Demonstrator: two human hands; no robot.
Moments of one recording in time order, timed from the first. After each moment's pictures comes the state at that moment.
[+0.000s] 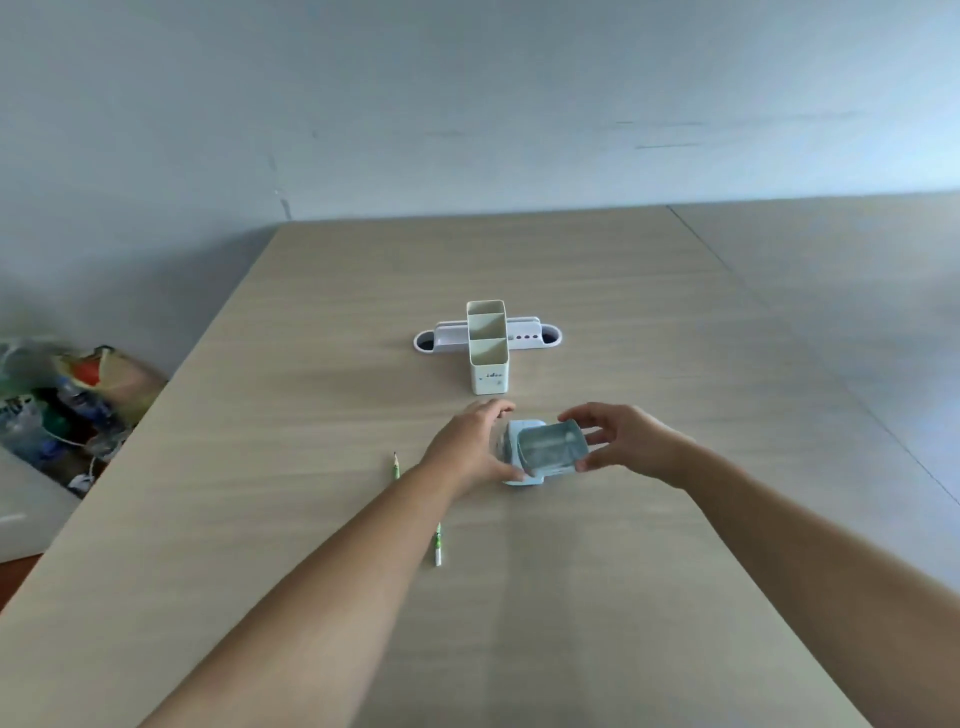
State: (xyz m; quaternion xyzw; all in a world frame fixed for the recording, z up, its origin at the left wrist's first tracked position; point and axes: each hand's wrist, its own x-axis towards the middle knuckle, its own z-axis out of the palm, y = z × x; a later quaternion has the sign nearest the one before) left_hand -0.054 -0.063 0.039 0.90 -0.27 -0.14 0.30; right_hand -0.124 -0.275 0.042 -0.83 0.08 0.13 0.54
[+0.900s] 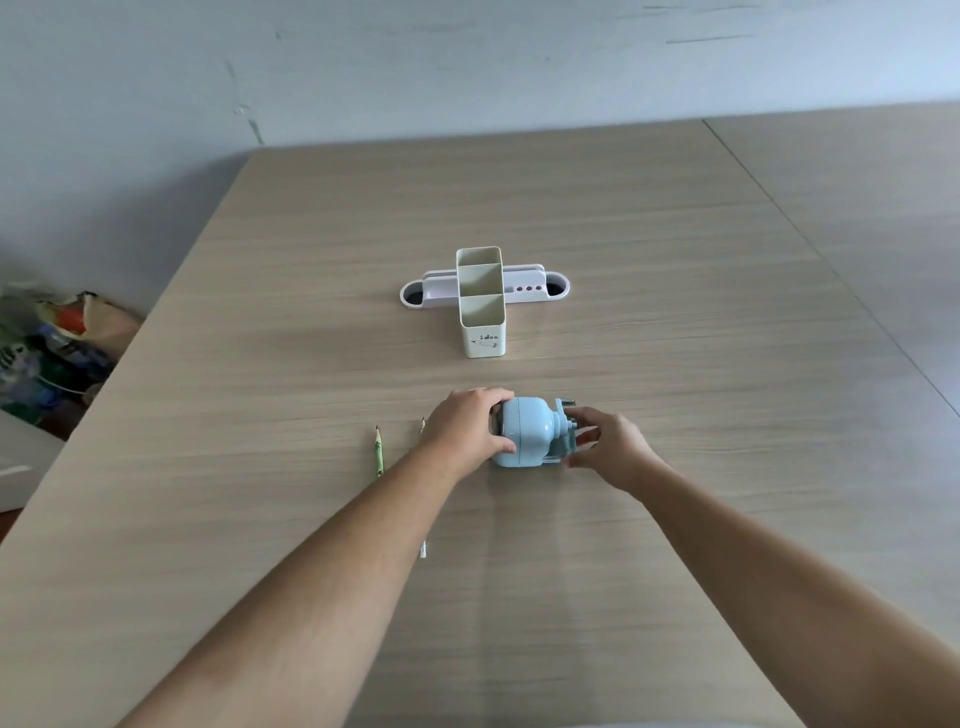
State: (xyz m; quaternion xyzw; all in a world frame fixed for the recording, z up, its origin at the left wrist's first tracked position) left_hand -0.018 -0.092 -0.004 0.94 -0.23 -0.15 0.22; right_hand -0.089 -0.281 -0.057 -0.84 0.20 0.08 0.49
